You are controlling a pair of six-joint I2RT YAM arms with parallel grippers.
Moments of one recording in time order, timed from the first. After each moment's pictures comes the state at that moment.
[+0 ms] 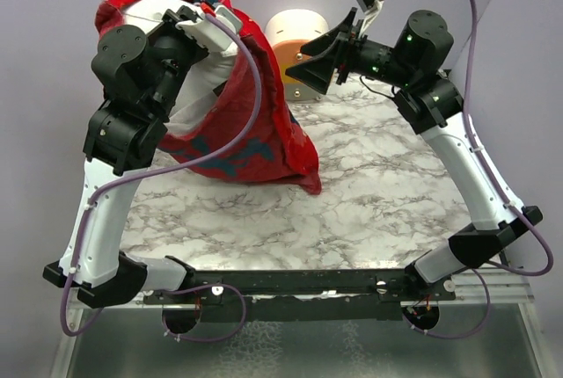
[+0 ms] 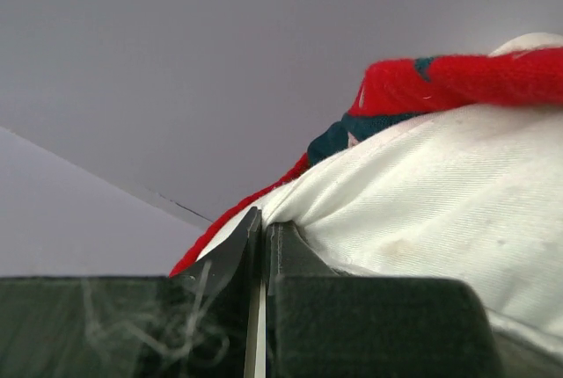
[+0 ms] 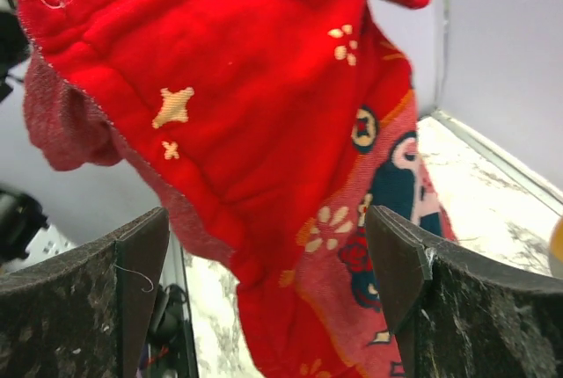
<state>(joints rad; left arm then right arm) -0.48 1.31 2.00 -0.50 -0.21 0.87 0.53 1.53 1.94 -0.26 -0.64 0.35</state>
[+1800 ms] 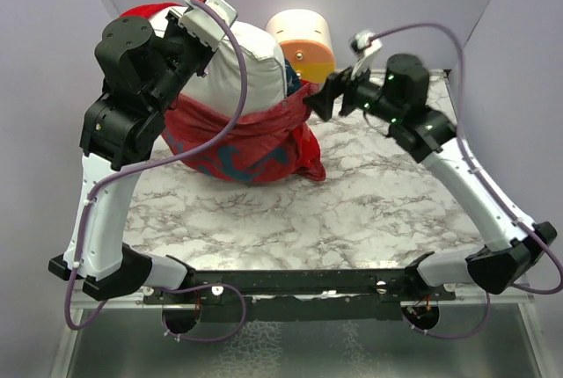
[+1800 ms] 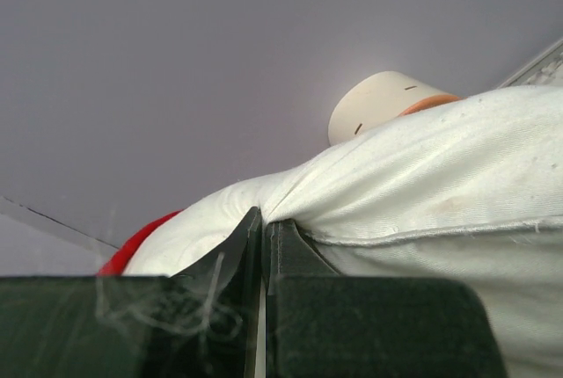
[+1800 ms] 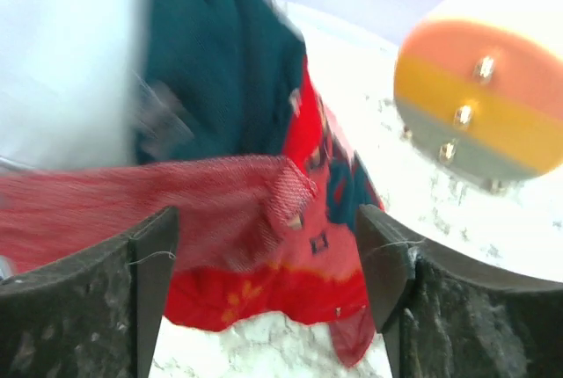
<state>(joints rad) -0.48 1.38 2.15 -0.73 -0.04 0.55 0.56 1.35 1.43 -0.30 -0.27 0.15</state>
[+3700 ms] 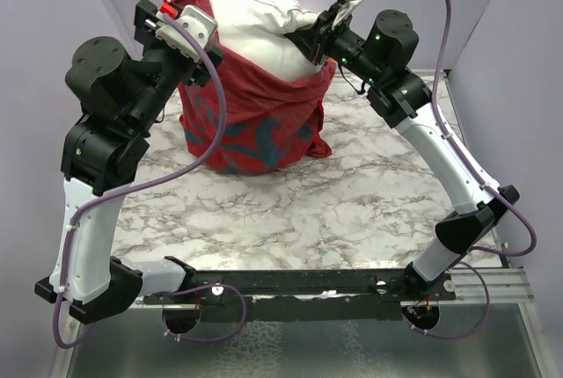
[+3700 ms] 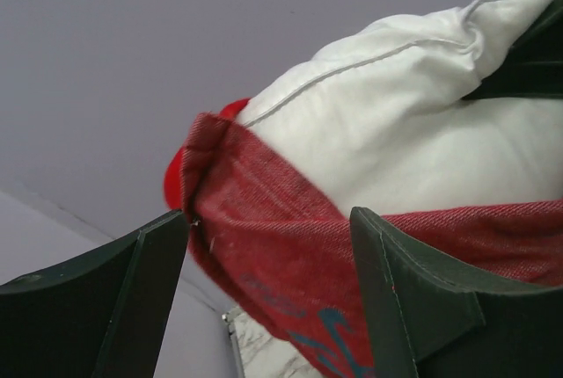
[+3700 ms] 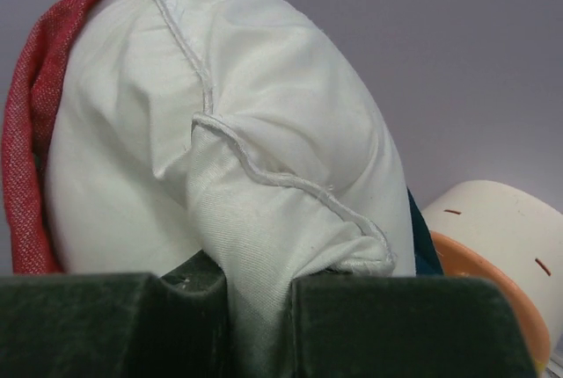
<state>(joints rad) -0.47 1.28 2.07 -0.68 -0.03 0.51 0.61 1.66 1.97 -0.12 -0.27 0.06</state>
